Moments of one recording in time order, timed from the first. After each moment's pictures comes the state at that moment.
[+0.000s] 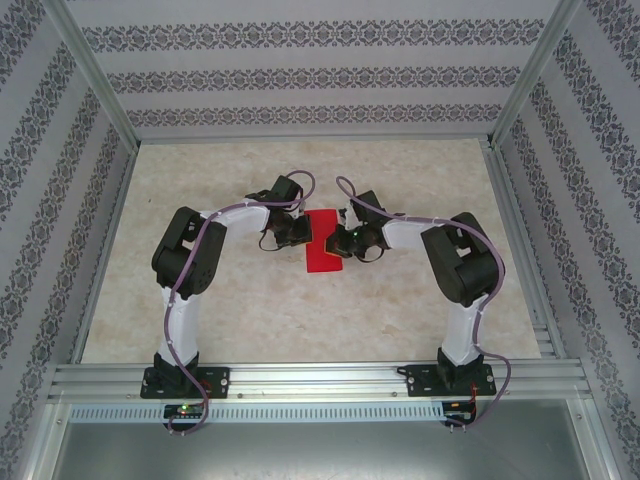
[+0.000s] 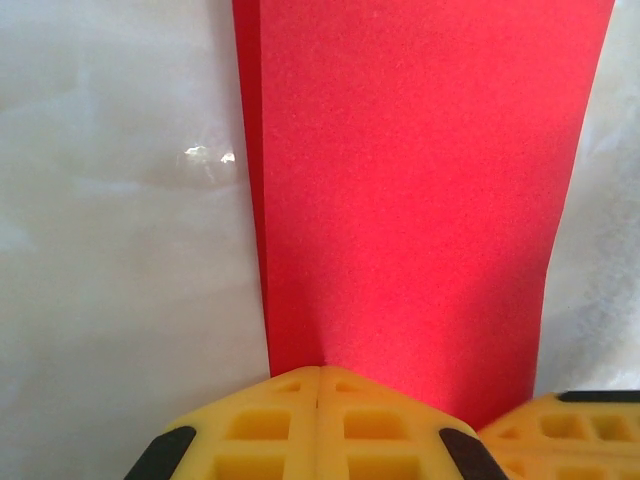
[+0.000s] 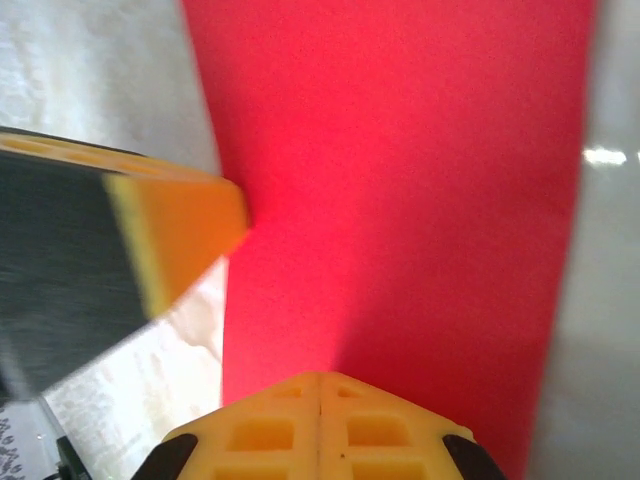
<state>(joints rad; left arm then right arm) -0.48 2.09 1.37 -0.46 0.37 -0.64 0.46 1.94 1.05 -0.14 -0.58 0.63</state>
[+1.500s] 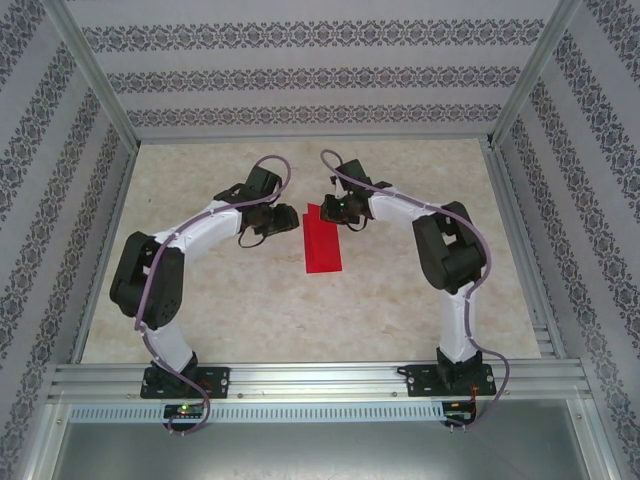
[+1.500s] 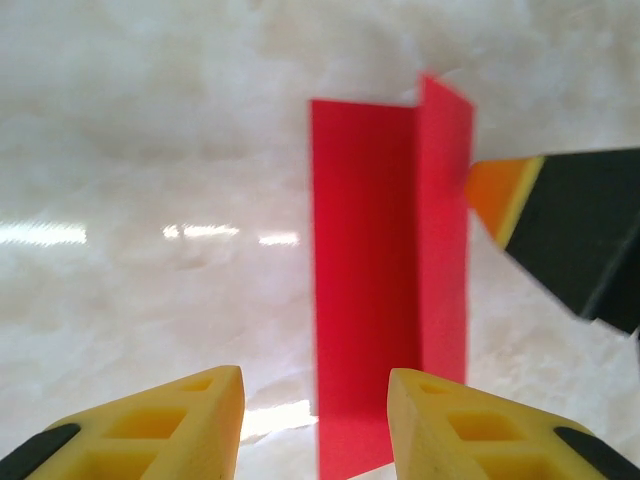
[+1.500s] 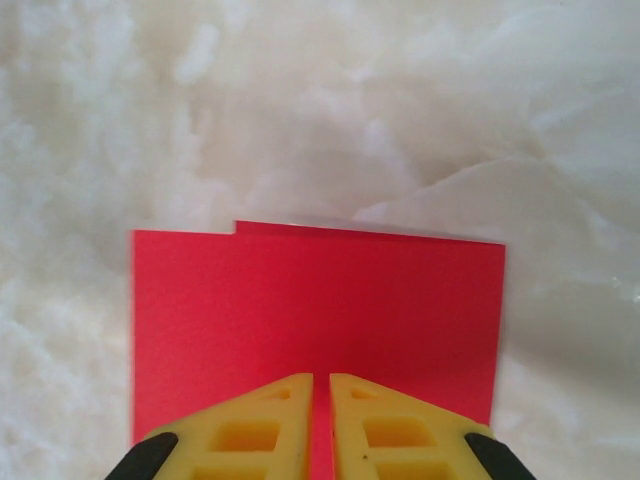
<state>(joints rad) -0.44 1.76 1.24 -0.51 0.21 -0.67 0.48 2.10 1.47 -0.38 -0.29 0.49</state>
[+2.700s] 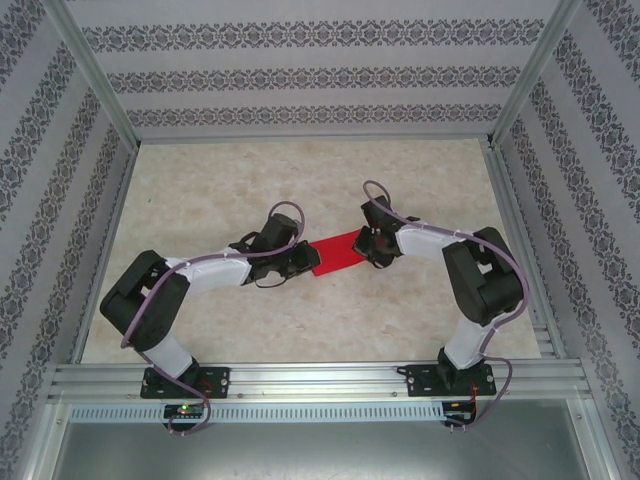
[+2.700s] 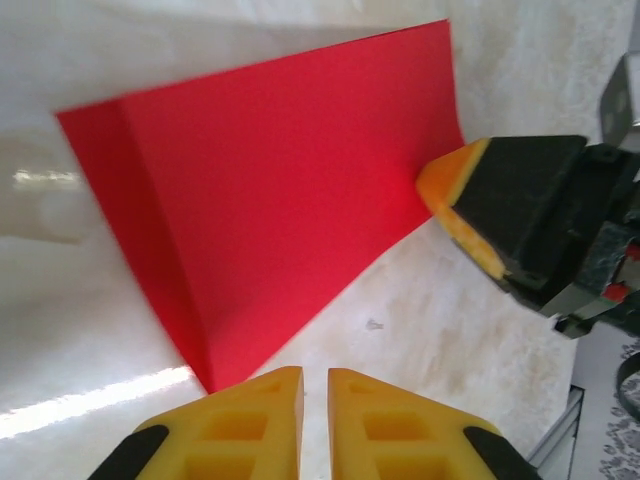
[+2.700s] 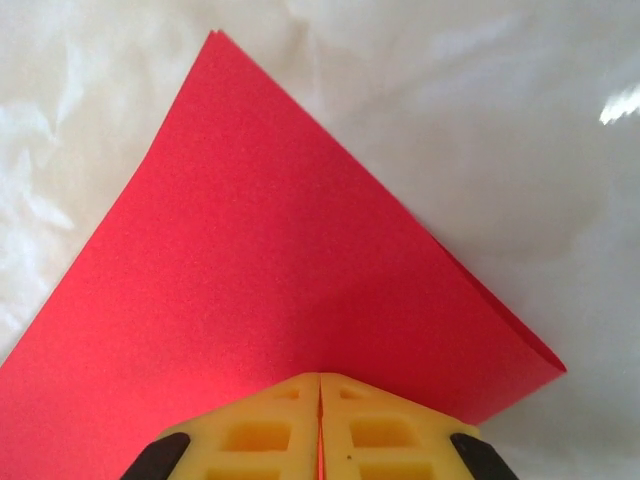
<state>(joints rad) -0.68 1.64 0.83 0.02 0.32 -1.03 0.45 1.75 0.94 -0.33 -0.11 0.95</state>
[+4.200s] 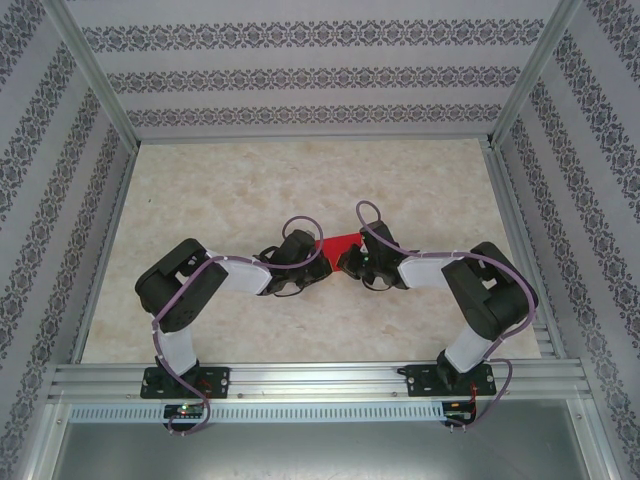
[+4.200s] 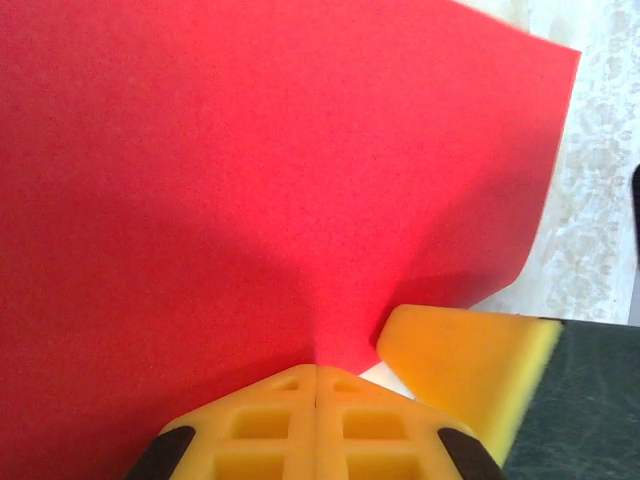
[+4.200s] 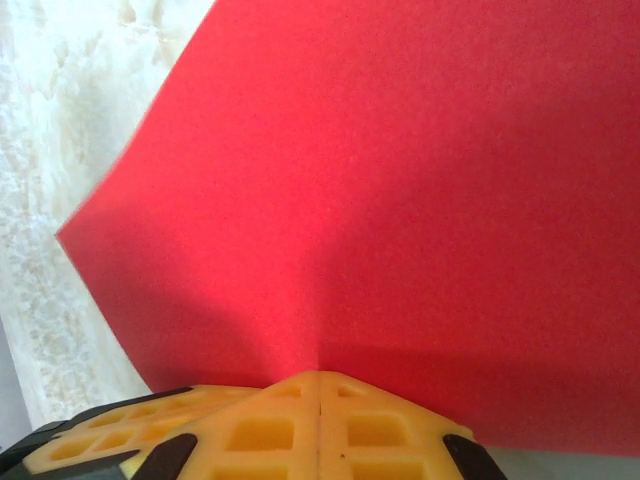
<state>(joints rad) -0.77 1.84 0.82 0.27 0.20 -1.11 0.55 1.67 0.65 0.17 -0.31 1.00</state>
